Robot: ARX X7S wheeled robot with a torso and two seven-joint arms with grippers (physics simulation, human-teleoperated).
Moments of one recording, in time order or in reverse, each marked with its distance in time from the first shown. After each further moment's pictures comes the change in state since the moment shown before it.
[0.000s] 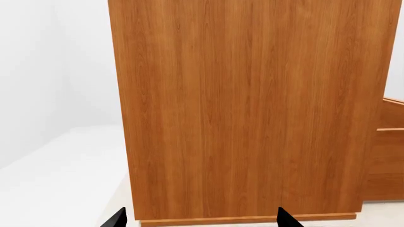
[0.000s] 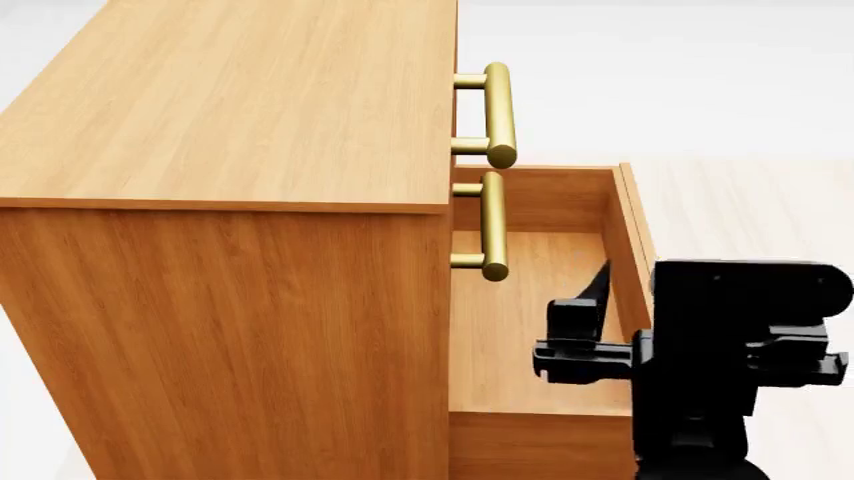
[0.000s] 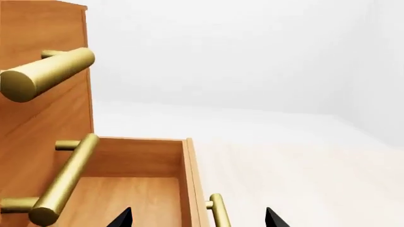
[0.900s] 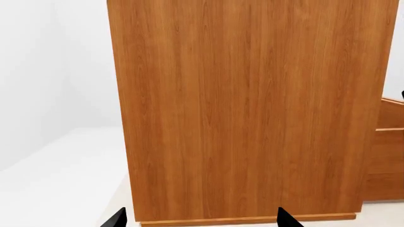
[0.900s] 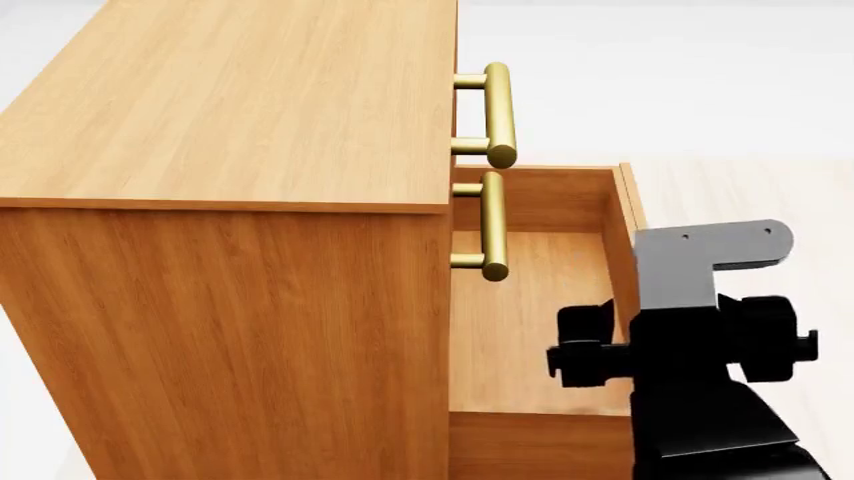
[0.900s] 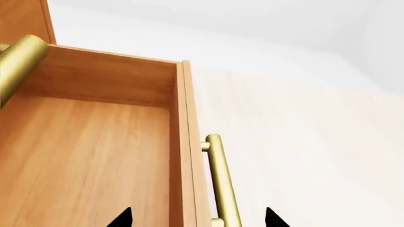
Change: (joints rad) left arm -0.007 -0.025 0.026 0.004 -0.001 0.002 -0.033; right arm 0.253 0.008 -0.104 0.425 -0.009 0.154 -0.062
